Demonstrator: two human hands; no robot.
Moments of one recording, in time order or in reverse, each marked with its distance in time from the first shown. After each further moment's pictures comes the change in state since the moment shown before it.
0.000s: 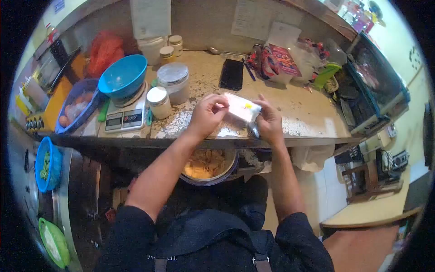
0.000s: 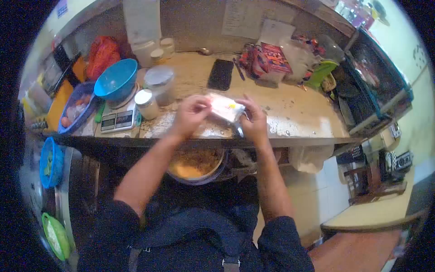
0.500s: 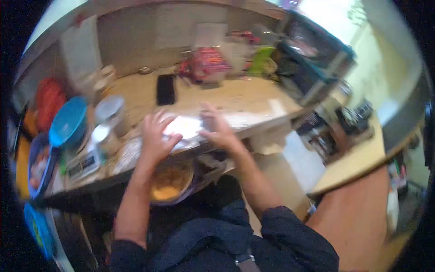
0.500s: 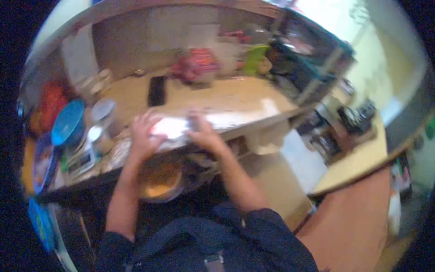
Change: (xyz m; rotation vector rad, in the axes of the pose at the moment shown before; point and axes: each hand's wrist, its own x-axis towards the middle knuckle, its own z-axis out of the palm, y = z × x) left_hand -0.005 0.012 0.008 0.661 -0.080 0.326; right_hand -0.024 -0.032 -0.024 -0.480 -0.145 0.121
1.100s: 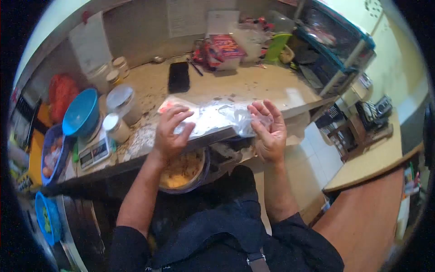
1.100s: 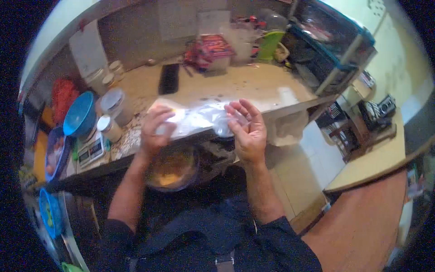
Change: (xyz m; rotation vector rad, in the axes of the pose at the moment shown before) left_hand -0.001 0.028 -0.011 -0.322 0.065 0.119; right_hand -0.067 -0.067 -0.050 1.004 0.530 0.023
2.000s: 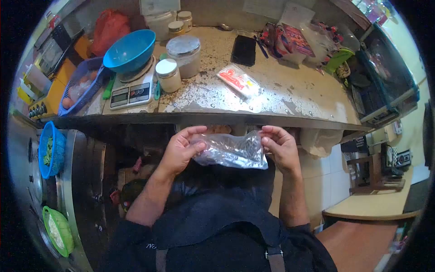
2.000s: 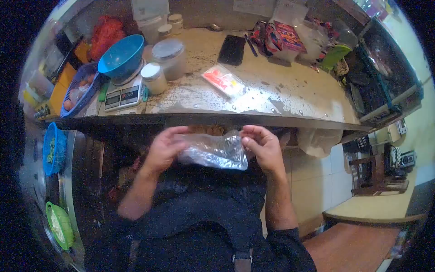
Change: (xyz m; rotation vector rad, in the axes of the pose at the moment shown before) left_hand -0.139 0.056 -0.064 -1.004 0.187 -1.040; right_hand -0.050 0.045 0.007 -0.284 -0.310 0.726
